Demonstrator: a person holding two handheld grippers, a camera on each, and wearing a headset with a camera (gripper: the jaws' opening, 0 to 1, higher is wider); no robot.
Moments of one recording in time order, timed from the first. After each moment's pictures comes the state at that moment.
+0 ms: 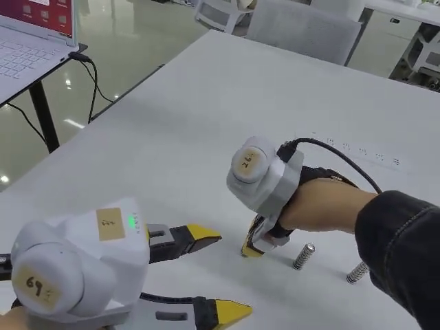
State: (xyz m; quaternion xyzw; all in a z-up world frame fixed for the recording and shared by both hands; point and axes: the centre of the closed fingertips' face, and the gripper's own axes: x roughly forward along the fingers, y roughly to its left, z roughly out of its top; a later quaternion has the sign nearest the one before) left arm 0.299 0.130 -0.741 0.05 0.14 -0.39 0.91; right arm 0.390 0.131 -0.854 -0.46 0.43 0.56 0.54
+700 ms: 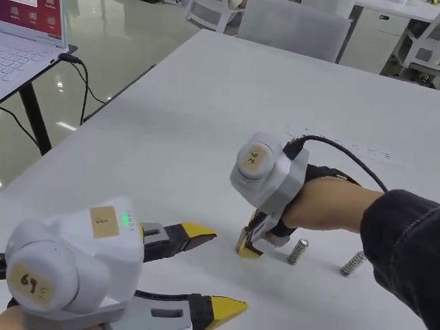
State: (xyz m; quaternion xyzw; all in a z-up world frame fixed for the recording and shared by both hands) left arm 0.298 0.128 -0.741 0.05 0.14 -0.39 0.91; right arm 0.387 0.124 -0.842 -0.43 0.41 0.57 0.56
